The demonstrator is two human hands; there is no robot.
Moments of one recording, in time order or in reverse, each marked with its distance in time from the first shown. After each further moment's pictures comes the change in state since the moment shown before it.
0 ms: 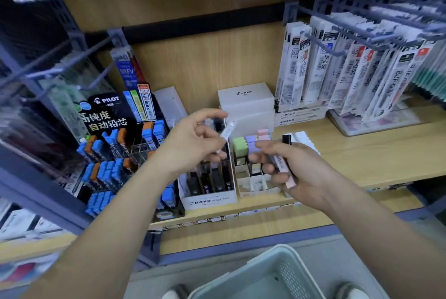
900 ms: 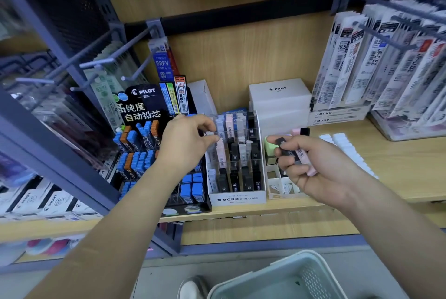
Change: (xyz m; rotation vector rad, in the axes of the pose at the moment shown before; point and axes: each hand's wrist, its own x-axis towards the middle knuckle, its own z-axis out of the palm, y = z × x) left_hand 0.009 -0.046 -0.053 0.740 0.422 0.142; right_hand 0.011 -0.004 0.033 0.165 -0.077 0.111
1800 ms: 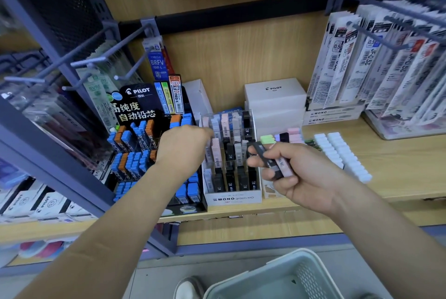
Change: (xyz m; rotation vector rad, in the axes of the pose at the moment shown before) left_hand 0.006 -0.017 0.020 0.711 -0.071 0.248; right_hand -0.005 0.010 0.011 -0.151 -0.099 0.075
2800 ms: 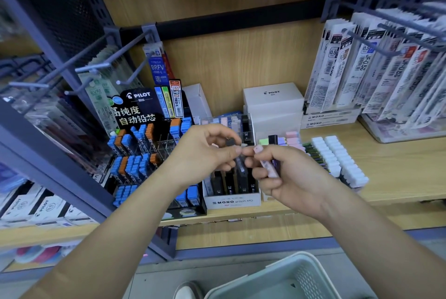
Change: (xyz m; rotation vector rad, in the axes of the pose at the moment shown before) left_hand -0.022 0.029 -0.064 -1.428 -0.287 -0.209; right_hand 0.009 0.008 0.008 0.051 -0.037 -0.064
